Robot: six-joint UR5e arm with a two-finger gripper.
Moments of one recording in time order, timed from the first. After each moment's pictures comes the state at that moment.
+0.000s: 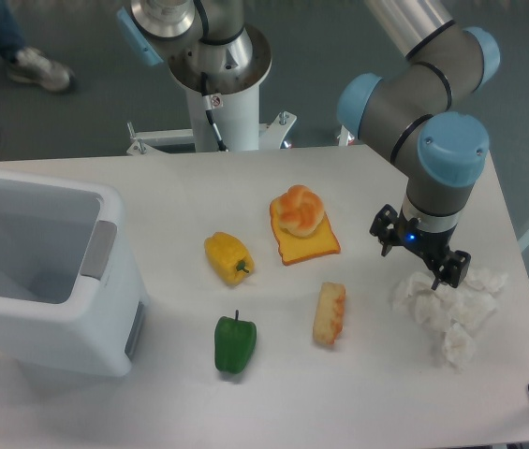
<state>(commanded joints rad) 2.69 -2.02 -1.49 -1.10 1.58 1.41</state>
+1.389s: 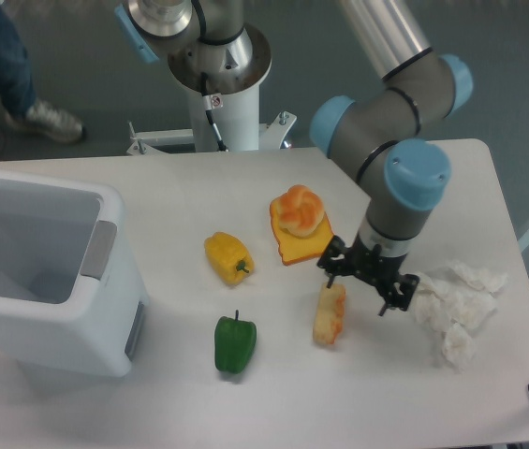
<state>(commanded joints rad) 2.61 -2.02 -1.65 -1.03 1.39 1.10</state>
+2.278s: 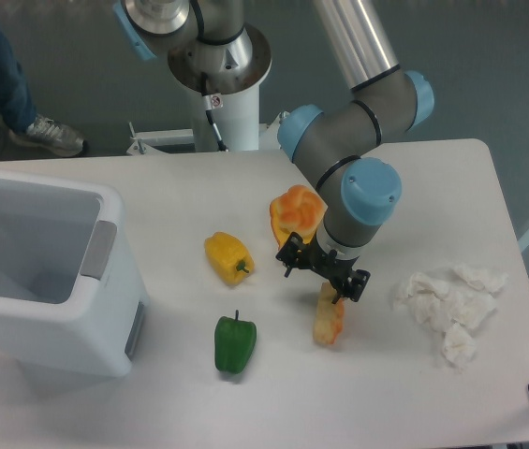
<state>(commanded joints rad) 2.58 -2.03 -1.70 -1.03 1.39 1.06</state>
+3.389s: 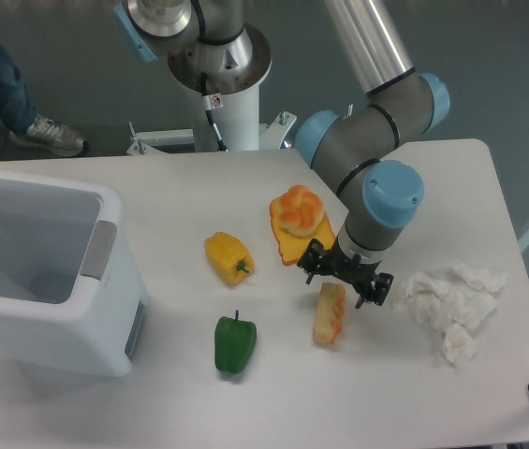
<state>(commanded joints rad) 2.62 -2.07 -1.65 -1.00 1.45 1.06</state>
